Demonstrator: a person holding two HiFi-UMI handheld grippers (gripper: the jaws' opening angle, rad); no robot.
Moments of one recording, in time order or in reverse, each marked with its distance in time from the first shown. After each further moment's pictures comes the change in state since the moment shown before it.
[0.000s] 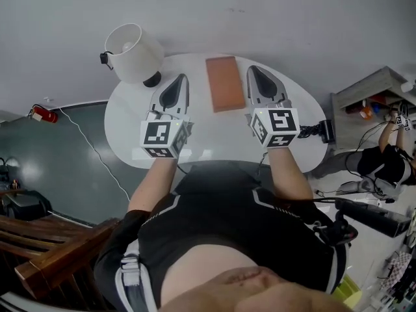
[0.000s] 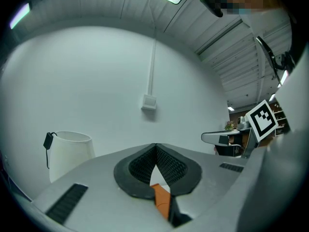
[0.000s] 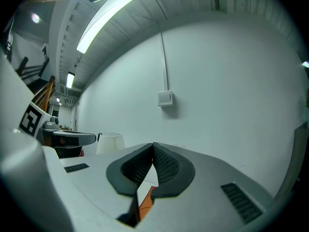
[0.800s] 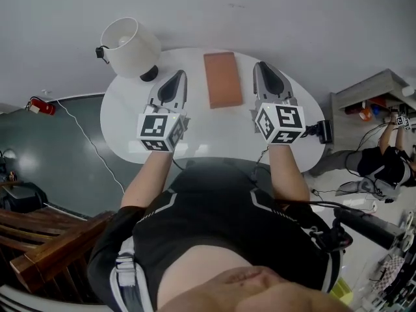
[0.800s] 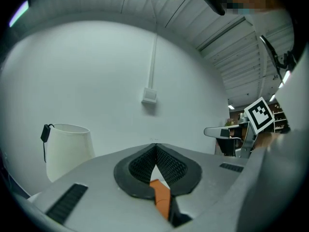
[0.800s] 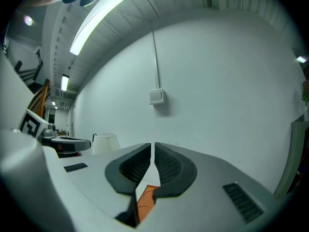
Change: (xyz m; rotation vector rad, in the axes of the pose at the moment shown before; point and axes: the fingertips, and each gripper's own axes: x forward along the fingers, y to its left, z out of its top) left arm 0.014 -0.001 -0.021 -0.011 0.044 -0.003; right arm -0.001 -0.035 -0.009 0.051 0.011 -0.032
